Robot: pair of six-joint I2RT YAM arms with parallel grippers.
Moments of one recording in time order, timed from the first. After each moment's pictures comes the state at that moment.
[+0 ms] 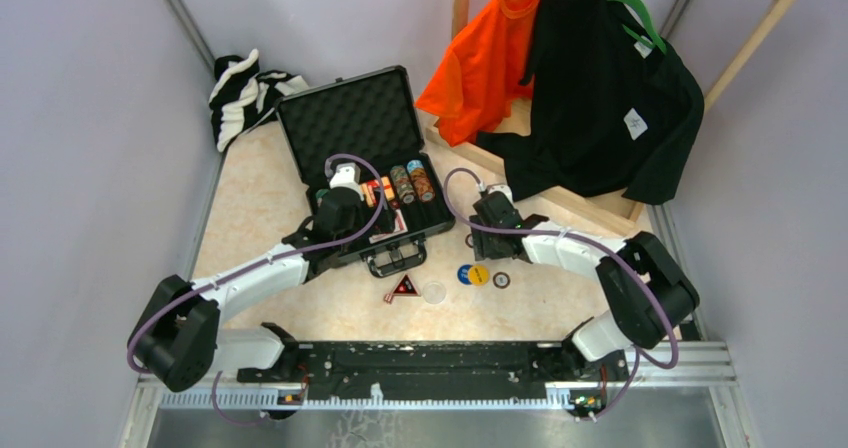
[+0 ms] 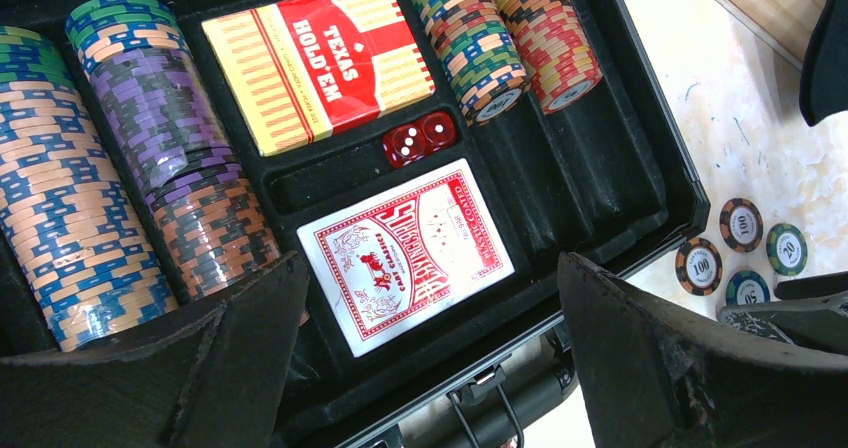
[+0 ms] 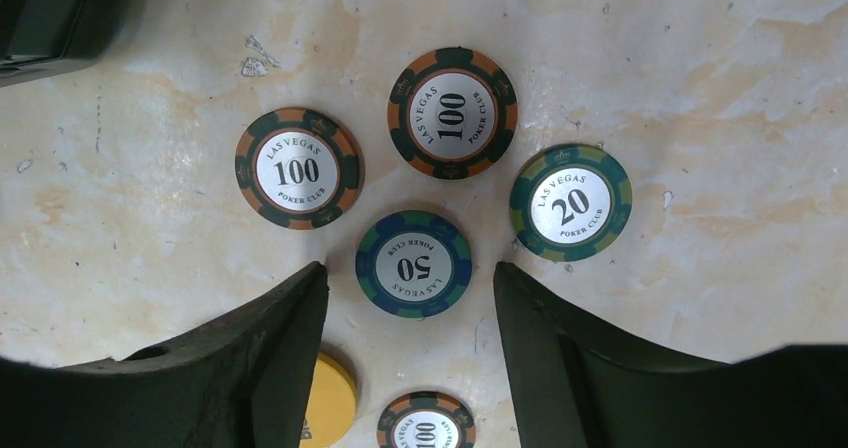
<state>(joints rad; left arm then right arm) -0.63 1.25 0.60 0.12 -0.29 -0.53 0.63 1.47 0.72 -0.29 0.24 0.40</state>
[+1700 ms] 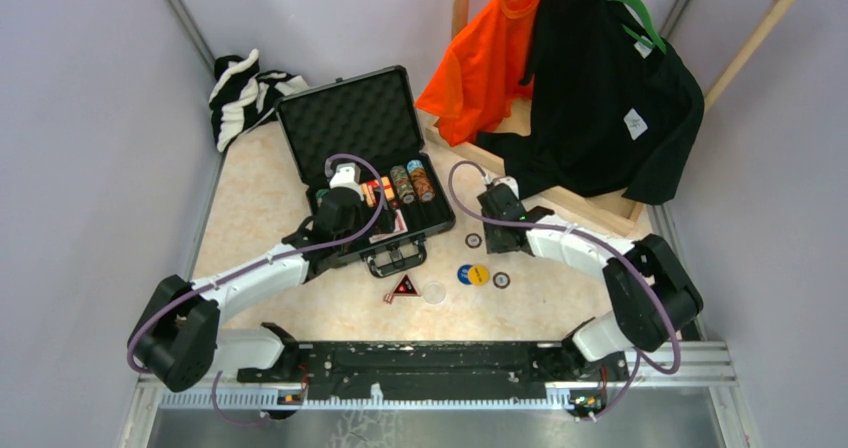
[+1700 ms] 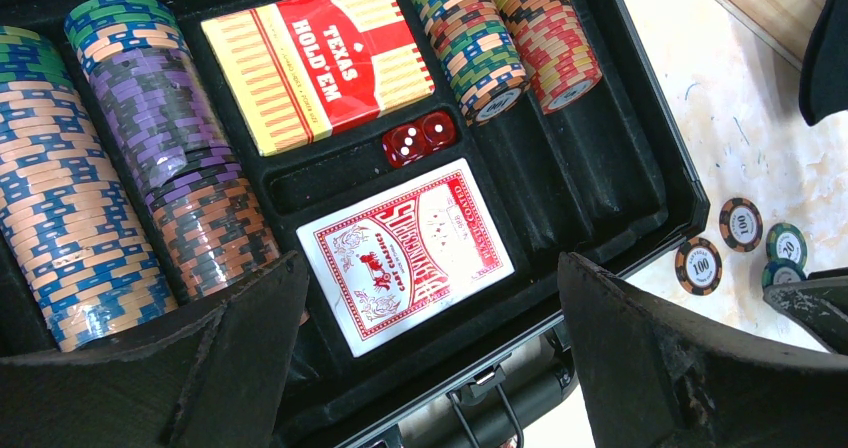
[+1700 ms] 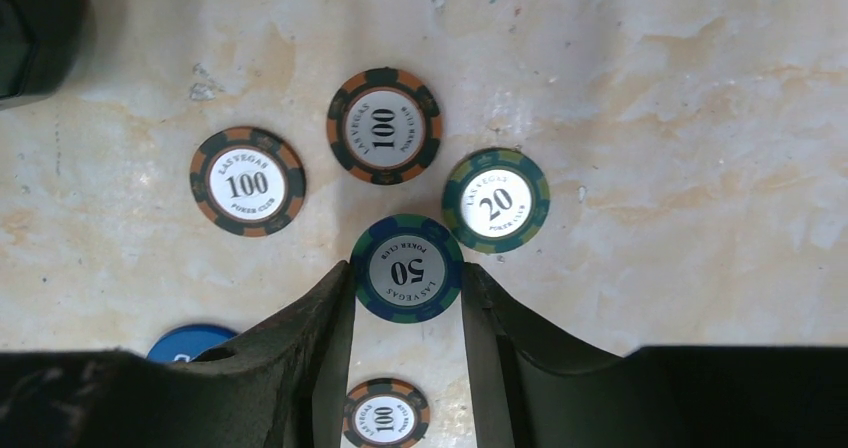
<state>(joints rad) -0.63 1.25 0.60 0.12 -0.29 -0.53 0.61 1.45 0.78 -0.39 0.28 0.38</state>
